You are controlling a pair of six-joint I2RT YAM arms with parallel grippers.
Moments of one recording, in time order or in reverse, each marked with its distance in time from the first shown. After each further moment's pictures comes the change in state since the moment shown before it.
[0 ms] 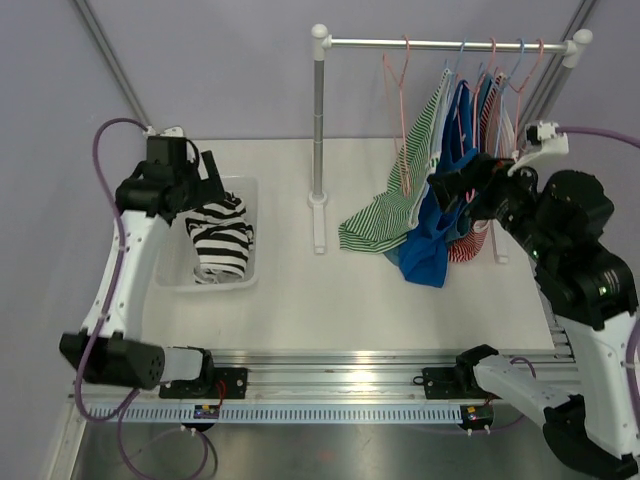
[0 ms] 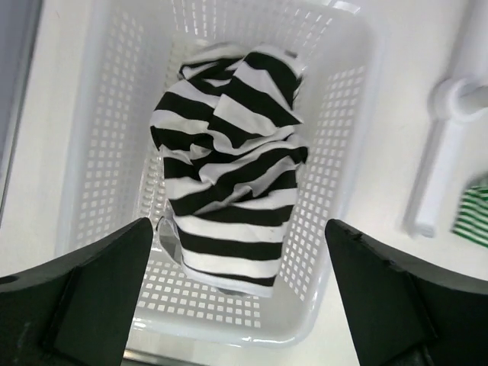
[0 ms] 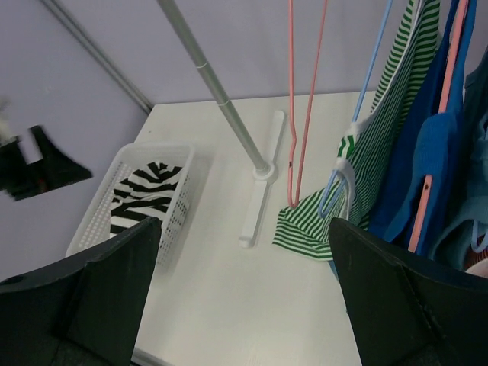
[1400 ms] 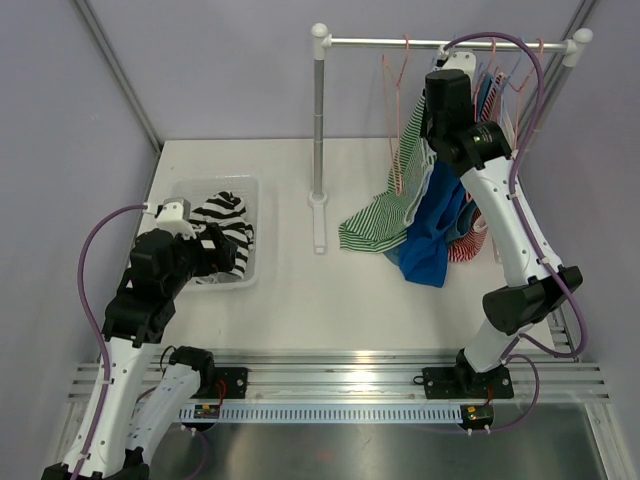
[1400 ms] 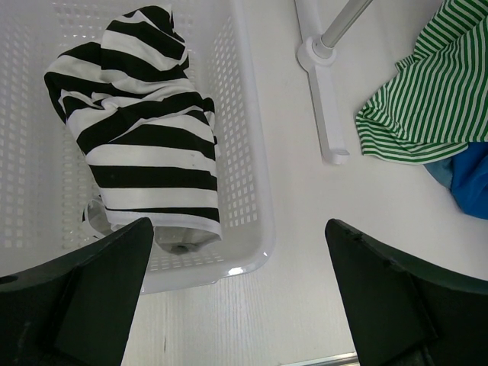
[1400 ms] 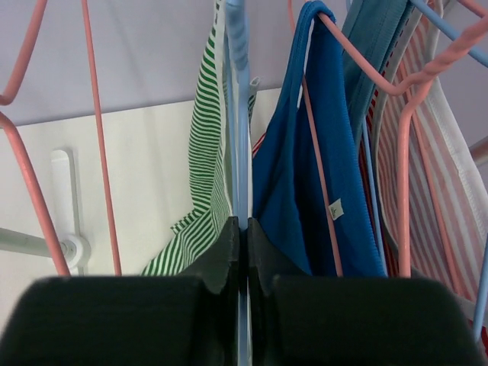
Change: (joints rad) left arm -0.104 -0.803 -0.668 0.285 0.209 0.037; right arm 0.000 0.815 0.512 -0.035 0.585 -0.198
